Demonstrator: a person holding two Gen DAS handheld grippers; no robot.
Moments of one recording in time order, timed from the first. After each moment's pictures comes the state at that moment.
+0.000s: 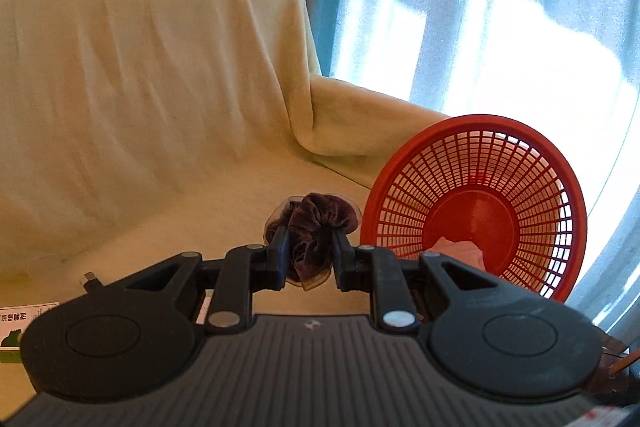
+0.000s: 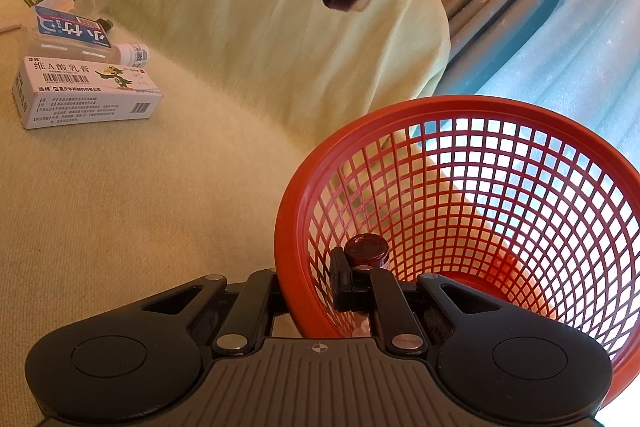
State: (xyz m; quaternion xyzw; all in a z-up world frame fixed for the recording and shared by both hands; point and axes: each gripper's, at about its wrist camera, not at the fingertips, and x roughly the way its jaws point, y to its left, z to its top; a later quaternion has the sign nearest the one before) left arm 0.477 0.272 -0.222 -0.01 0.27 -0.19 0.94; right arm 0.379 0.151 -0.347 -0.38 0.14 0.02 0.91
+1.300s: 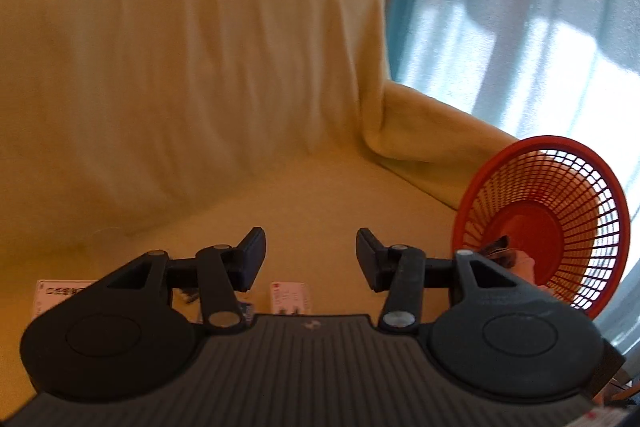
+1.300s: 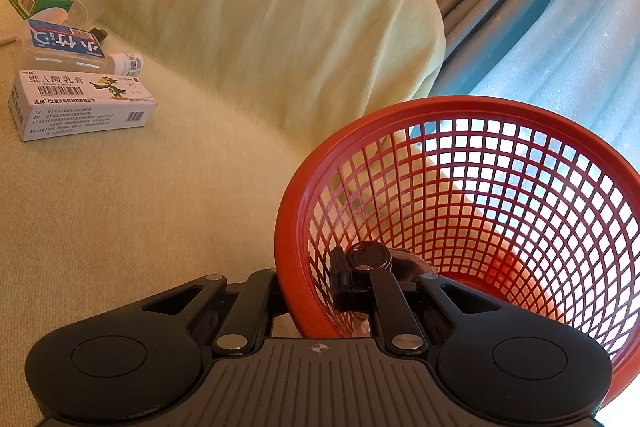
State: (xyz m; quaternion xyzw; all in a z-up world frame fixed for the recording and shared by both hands) left arm 0.483 0.367 -0.227 -0.05 0.28 -0.11 0.95; right arm 0.381 0.150 -0.344 -0.36 0.14 0.02 0.92
